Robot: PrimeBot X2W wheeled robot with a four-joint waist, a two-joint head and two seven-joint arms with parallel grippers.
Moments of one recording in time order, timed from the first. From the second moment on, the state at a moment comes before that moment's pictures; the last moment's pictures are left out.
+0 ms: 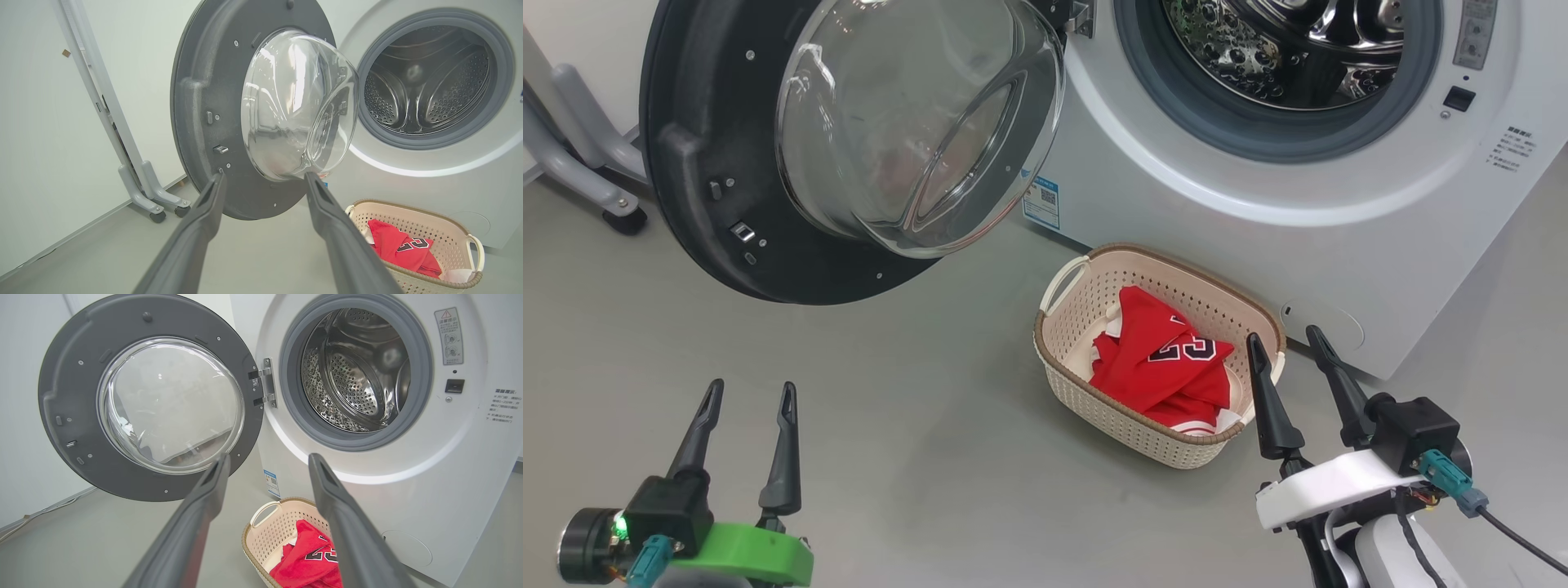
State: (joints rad) left arm 0.01 0.05 -0.01 0.11 -0.17 -0.07 -0.25; right arm -0.06 -0.04 0.23 0.17 0.34 0.12 -0.26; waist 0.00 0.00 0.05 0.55
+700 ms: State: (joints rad) left arm -0.04 0.14 0.09 0.05 -0.20 -0.09 -0.25; right arm -0.05 -0.07 0.19 0.14 0.31 0.09 -0.26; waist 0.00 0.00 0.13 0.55
